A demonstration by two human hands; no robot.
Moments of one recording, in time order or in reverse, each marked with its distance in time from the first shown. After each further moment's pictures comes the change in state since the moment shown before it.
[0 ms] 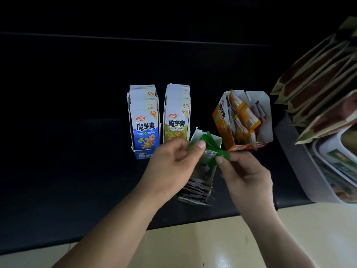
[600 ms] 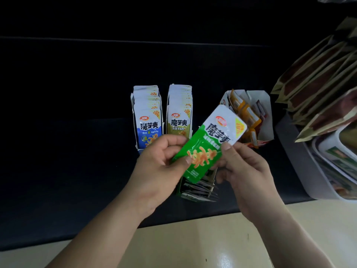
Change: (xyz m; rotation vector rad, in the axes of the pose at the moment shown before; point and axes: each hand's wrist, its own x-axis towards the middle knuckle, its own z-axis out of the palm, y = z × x) left_hand -0.019 -0.005 -0.022 -0.282 -0.034 0.014; right_hand 0.004 -0.033 0.001 0.521 -0.168 0.333
